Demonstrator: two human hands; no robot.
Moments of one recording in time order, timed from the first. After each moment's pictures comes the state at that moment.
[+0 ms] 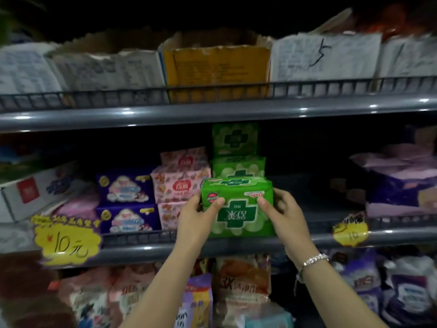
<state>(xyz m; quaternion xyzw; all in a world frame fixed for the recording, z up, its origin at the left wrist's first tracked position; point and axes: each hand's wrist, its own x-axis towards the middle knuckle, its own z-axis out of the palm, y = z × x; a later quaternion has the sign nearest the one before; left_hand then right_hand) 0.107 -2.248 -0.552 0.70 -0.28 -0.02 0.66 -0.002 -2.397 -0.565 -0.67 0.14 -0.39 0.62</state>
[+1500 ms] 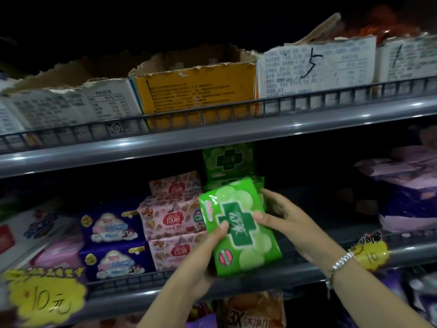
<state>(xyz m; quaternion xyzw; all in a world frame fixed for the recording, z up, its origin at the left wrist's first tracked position) 0.117 -2.274 -0.531 0.57 -0.21 -0.38 0.70 0.019 -2.445 -0.523 -0.70 0.08 -0.28 0.65</state>
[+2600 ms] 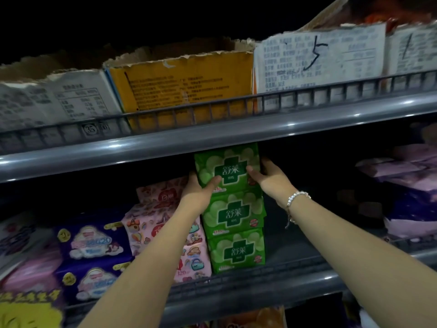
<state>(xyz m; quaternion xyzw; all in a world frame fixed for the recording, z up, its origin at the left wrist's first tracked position) 0.227 -2.369 -0.470 0.80 -0.31 0.00 0.51 0.122 -2.519 -0.478 -0.76 0.17 -0.37 0.52</state>
